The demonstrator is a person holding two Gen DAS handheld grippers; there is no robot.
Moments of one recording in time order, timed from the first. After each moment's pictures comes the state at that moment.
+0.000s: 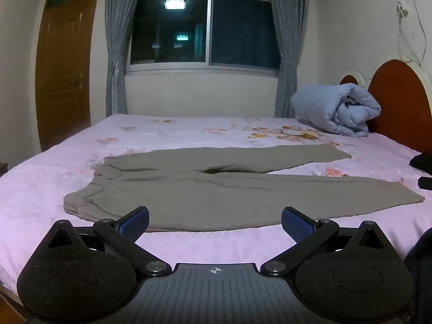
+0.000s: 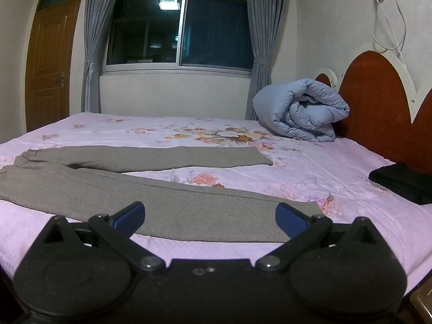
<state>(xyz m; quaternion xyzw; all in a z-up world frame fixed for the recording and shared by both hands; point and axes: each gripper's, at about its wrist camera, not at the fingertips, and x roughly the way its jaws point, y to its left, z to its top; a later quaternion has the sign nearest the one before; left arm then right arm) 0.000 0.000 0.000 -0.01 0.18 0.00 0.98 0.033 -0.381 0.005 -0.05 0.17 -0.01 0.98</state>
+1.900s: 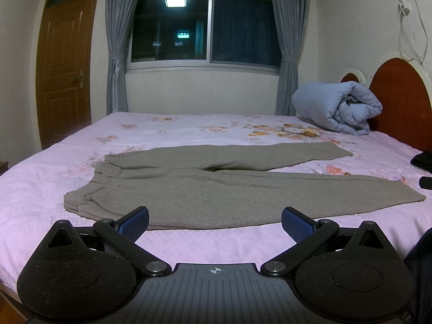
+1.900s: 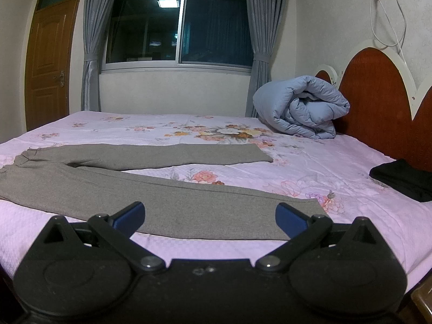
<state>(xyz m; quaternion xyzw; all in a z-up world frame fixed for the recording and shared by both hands) 0.001 -0.002 -0.002 -0.01 0.18 0.00 0.98 0.033 -0.382 0.005 -0.05 0.17 -0.01 0.98</state>
